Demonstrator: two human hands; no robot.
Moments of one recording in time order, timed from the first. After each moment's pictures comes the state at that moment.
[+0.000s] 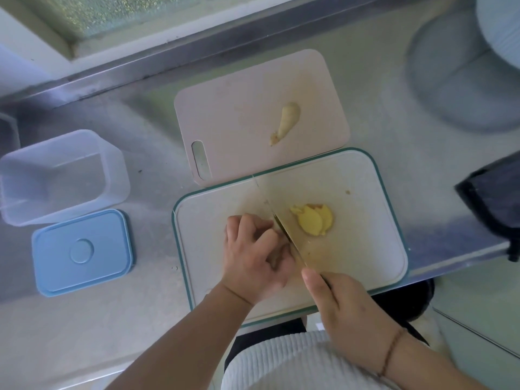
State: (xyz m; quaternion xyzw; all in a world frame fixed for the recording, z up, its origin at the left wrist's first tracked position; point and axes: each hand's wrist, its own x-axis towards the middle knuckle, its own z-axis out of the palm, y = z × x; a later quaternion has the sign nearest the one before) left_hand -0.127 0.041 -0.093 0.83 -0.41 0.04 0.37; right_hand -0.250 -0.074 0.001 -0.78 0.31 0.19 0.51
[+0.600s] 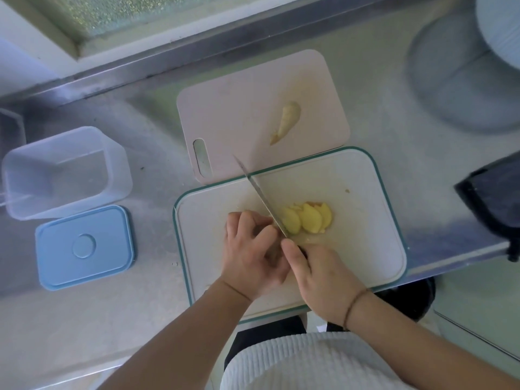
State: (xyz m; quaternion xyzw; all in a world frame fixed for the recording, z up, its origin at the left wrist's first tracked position) left_hand -0.125 0.042 -0.093 0.84 -0.41 0.03 0.36; right_hand -0.217 -0.076 -0.022 -0.79 0.29 0.18 0.51
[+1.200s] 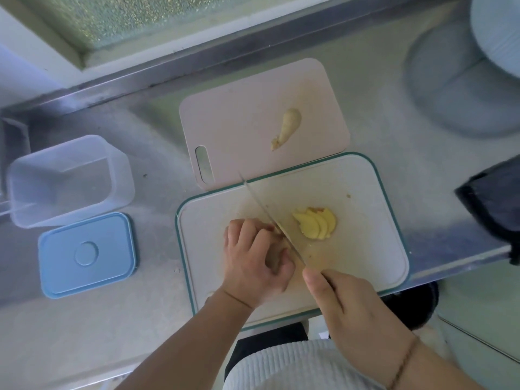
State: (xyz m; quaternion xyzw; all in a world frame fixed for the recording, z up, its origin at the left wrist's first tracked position) left_hand -0.128 0.042 -0.089 0.83 -0.40 0.05 0.38; right_hand -0.246 -0.076 0.019 -0.79 0.30 0.14 0.51
